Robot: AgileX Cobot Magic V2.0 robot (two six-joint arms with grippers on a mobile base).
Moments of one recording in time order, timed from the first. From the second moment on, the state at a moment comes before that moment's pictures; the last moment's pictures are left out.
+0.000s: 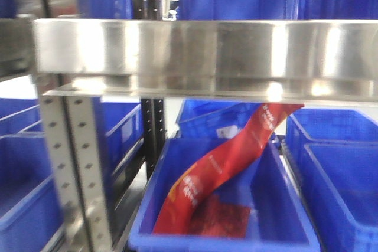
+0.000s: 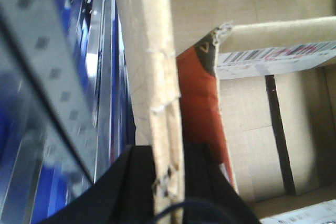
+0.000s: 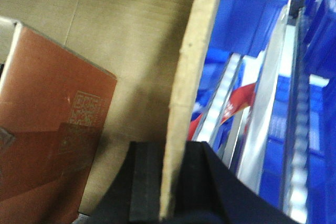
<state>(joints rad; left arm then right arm) -0.57 1.48 -2.09 0.33 1.28 -0.35 0.29 1.29 -1.80 0.11 1.09 -0.08</state>
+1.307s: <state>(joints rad) -0.57 1.48 -2.09 0.33 1.28 -0.35 0.29 1.29 -1.80 0.11 1.09 -0.08</state>
